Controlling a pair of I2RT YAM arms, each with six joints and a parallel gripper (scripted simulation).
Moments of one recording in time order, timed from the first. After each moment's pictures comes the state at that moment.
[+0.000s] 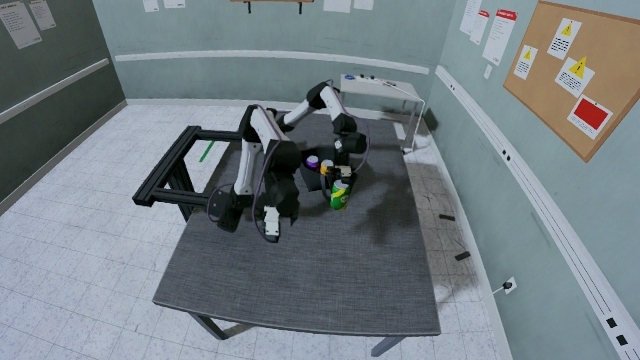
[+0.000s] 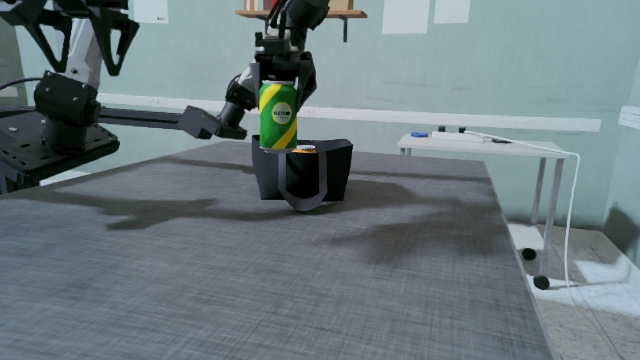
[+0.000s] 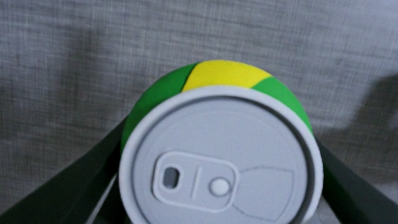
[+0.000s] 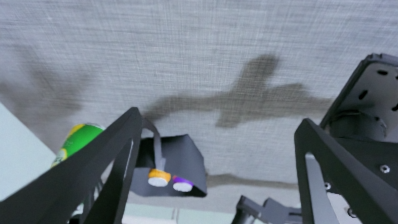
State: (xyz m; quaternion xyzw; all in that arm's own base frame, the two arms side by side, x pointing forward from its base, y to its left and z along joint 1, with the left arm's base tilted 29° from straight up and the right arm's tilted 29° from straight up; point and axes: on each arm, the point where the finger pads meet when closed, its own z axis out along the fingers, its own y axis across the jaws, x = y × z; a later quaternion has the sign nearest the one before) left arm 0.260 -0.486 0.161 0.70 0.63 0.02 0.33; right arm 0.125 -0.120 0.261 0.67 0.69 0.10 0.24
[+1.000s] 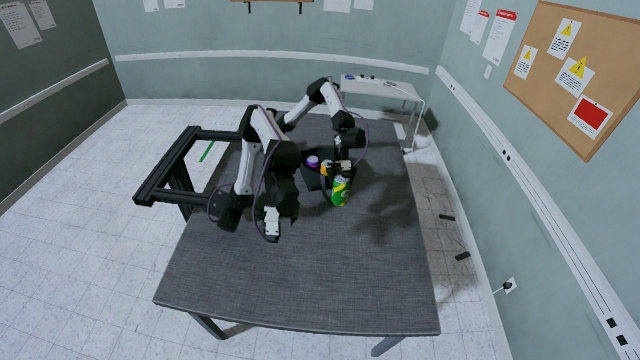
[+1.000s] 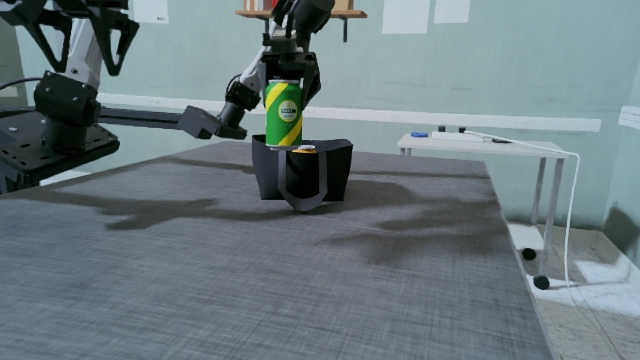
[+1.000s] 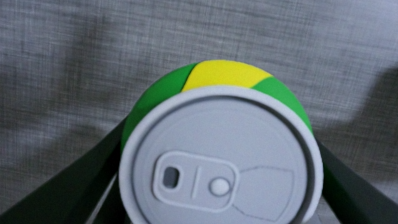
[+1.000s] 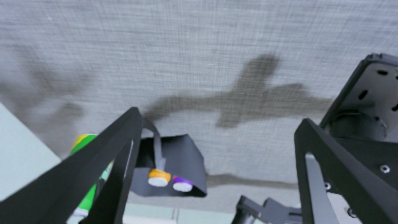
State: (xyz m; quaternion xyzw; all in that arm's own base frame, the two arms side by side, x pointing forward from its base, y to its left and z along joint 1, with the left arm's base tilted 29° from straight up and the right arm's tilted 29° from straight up) left arm 0.260 -0.461 0.167 0.70 0.63 0.01 0.35; right arm 0.125 -0.120 0.261 0.67 0.69 0.10 0.24
